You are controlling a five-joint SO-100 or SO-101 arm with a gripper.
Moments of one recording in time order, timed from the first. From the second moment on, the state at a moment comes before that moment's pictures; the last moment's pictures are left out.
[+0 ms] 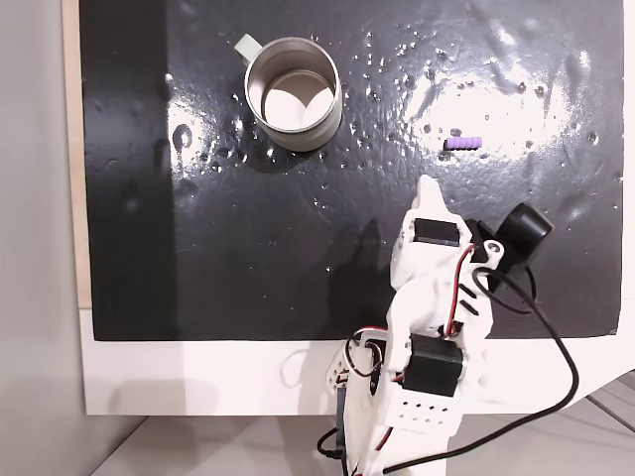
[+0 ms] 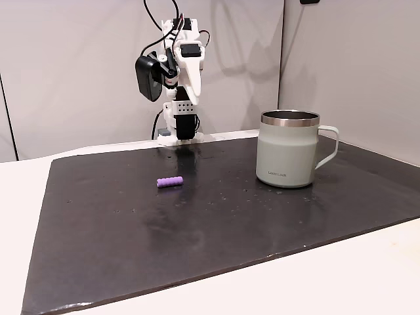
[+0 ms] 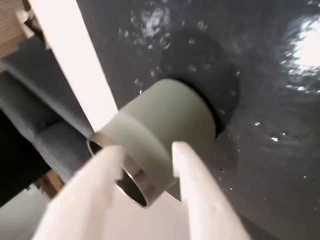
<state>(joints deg) 8.8 148.1 129.6 62.9 -1.9</state>
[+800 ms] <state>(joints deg) 16.9 107.1 103.7 71.8 -20.0</state>
